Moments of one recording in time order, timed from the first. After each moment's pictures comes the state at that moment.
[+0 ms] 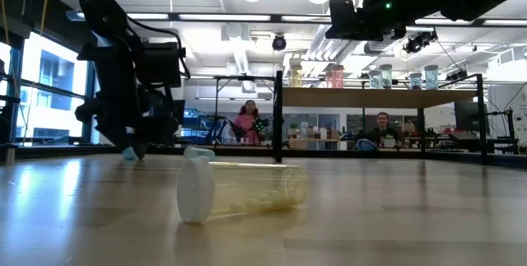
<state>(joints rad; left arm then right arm) 0.43 1.56 0.57 -0.45 -0.62 -0.94 0.01 1.29 0.53 0.81 0.99 -0.18</state>
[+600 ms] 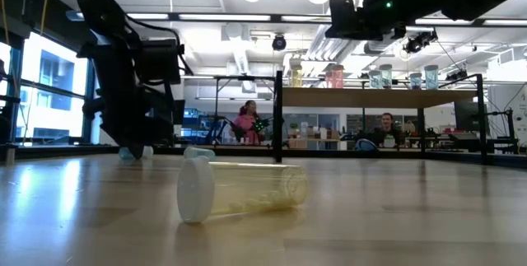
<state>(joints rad) 0.42 1.53 0.56 -0.45 -0.57 -0.72 0.02 1.29 0.53 0.81 0.99 -0.18</state>
